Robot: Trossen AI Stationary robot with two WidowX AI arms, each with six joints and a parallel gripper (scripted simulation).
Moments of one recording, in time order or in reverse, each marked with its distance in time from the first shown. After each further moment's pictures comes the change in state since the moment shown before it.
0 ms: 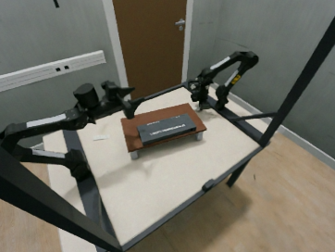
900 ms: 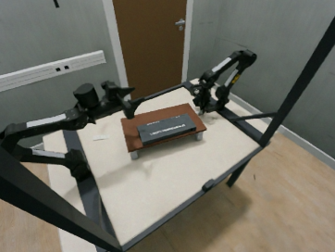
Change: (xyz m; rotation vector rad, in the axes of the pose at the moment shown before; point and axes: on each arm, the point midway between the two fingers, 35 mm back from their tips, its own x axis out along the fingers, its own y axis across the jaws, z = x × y) left arm 0.000 0.000 0.000 0.000 0.000 0.000; right arm 0.000 0.033 -0.004 -0.238 0.001 0.003
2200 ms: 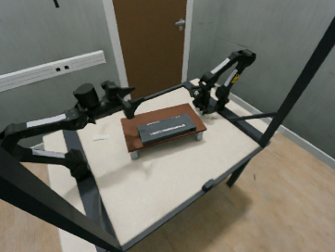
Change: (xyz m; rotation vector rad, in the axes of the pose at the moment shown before) left arm 0.000 0.000 0.000 0.000 0.000 0.000; right arm 0.010 0.000 0.001 0.000 -0.003 -0.001
